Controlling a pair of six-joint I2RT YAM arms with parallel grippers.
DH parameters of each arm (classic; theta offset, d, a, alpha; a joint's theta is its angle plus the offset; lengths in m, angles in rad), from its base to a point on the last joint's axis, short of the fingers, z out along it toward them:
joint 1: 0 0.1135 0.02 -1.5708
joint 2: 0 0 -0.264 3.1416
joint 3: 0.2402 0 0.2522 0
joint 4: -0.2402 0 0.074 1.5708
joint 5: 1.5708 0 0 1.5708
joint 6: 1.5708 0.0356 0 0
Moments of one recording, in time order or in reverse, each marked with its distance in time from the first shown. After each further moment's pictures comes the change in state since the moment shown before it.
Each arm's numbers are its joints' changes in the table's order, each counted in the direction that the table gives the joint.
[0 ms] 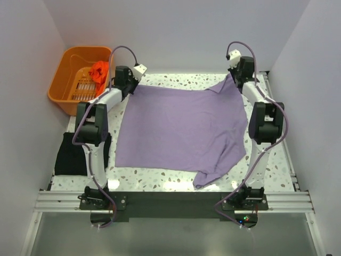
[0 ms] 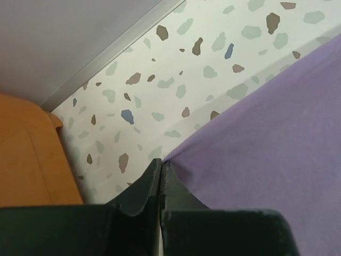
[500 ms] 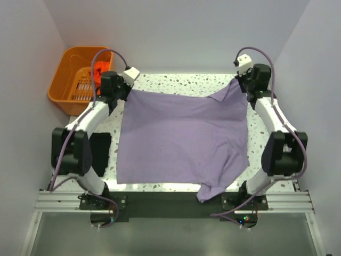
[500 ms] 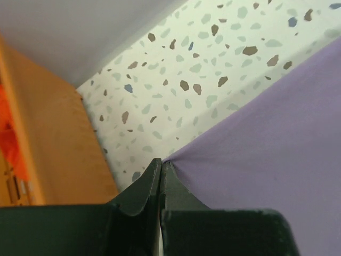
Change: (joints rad) left arm 0.000 -0.607 -0.444 -0.032 0.076 -0.034; right arm -0.033 -0.613 -0.440 -0.079 -0.165 0.024
